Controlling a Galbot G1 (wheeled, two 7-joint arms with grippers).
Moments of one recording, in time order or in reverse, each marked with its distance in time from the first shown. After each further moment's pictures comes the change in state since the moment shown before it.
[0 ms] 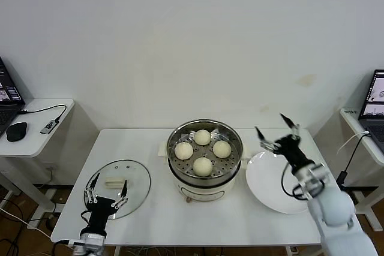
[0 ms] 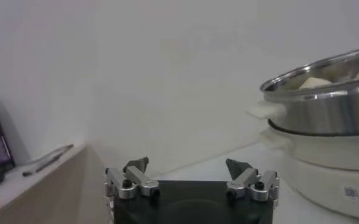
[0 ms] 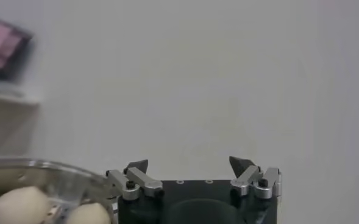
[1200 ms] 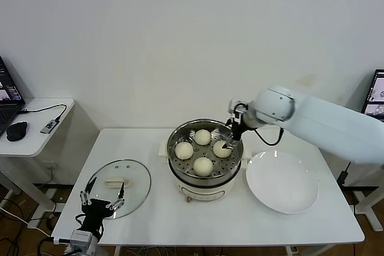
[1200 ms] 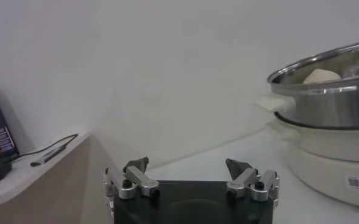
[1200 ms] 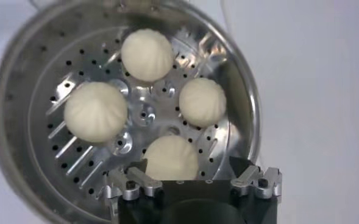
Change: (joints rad) left arm 0.048 0.038 -0.020 -0.119 -0.353 0.148 0.043; right arm 1.585 -0.432 -1.697 -0.323 0.412 -0.710 -0.350
